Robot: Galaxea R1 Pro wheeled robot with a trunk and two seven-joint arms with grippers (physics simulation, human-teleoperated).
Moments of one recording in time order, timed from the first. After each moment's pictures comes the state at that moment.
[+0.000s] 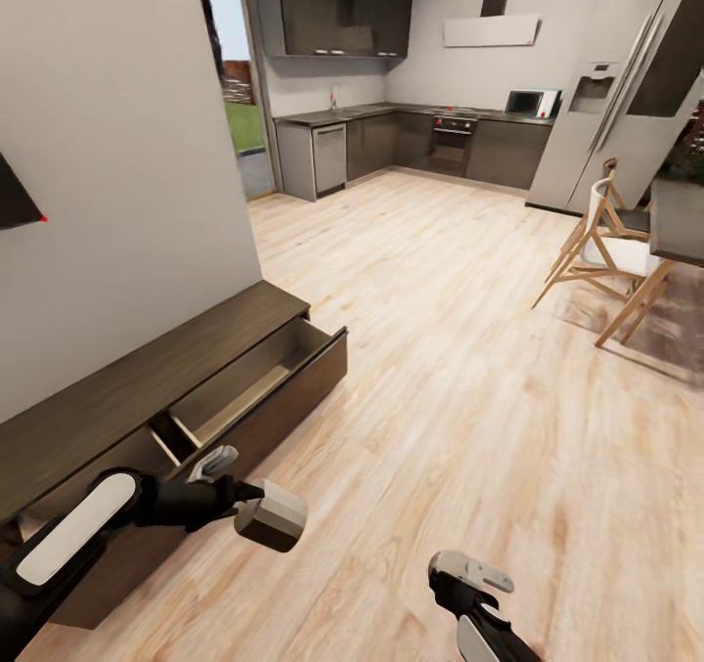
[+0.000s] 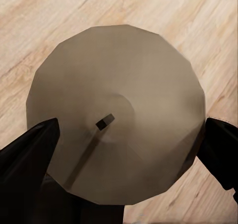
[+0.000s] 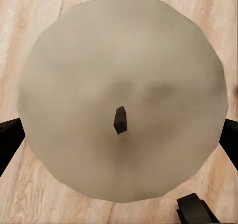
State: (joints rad) left arm -0.47 0.49 -0.41 -1.35 1.58 0.93 0.35; right arm -0.39 0.03 0.27 -0.53 -0.61 0.03 -0.31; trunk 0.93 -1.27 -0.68
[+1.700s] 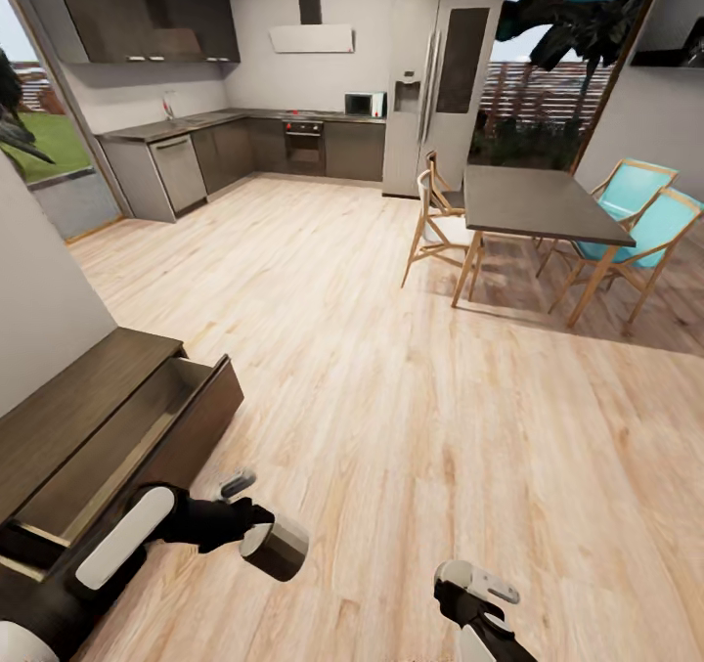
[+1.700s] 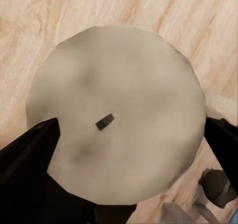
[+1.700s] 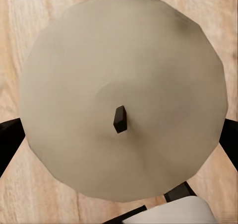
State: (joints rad) left arm -0.48 0.35 -0.41 -1.20 1.41 0.93 0.42; right arm -0.39 0.03 0.26 -0.48 -0.61 0.00 -0.31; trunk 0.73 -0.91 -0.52
